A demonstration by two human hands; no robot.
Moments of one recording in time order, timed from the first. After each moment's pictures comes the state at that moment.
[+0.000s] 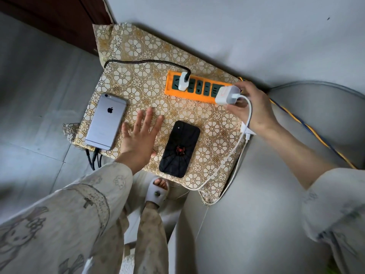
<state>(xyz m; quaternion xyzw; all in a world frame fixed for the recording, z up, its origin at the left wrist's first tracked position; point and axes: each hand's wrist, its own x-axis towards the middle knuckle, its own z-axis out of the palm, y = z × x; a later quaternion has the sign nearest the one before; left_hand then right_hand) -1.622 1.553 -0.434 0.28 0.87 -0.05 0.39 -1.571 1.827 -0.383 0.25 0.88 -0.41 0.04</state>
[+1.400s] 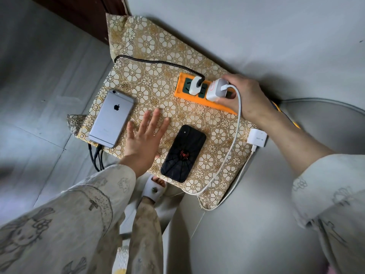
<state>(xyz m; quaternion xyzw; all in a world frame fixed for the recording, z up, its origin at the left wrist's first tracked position) -1.620 1.553 -0.439 0.27 0.89 -0.05 0.37 -1.637 1.819 -0.381 0.09 0.93 -0.31 0.15</state>
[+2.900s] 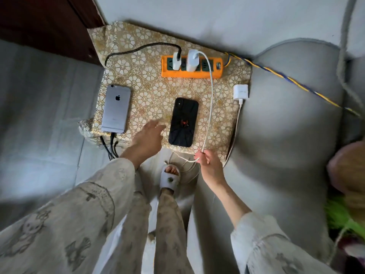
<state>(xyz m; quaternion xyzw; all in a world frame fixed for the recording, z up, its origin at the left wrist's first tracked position) -1.587 1.521 -0.409 0.29 0.85 0.11 0.41 -1.422 1.623 -0.387 0.50 0.71 -0.48 0.13</state>
